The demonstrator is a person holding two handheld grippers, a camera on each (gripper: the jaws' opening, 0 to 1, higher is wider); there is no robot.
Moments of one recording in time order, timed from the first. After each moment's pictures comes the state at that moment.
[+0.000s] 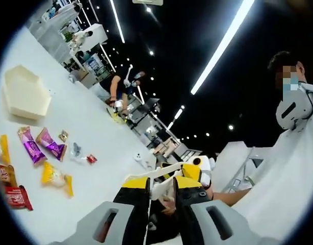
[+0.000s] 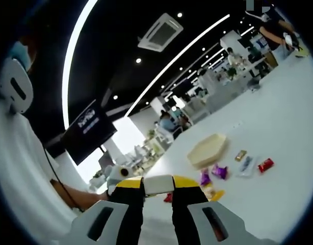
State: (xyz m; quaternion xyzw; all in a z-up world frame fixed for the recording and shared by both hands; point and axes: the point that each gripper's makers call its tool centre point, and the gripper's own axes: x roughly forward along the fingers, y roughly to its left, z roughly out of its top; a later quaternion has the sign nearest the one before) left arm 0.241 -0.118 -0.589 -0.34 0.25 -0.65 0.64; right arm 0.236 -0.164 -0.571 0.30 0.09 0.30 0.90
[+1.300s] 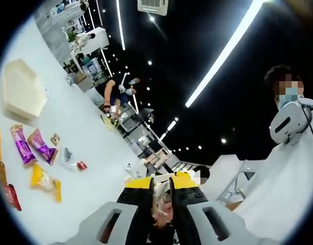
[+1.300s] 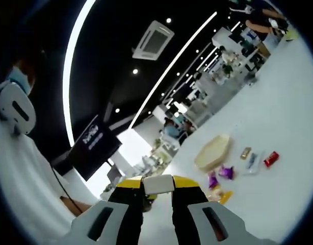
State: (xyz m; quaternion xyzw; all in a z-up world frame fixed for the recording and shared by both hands) left arm 0.245 -0.122 -0.569 -0.39 0.22 -0.65 0.62; right arm 0.240 -0.175 -0.560 0.38 0.06 0.29 0.88
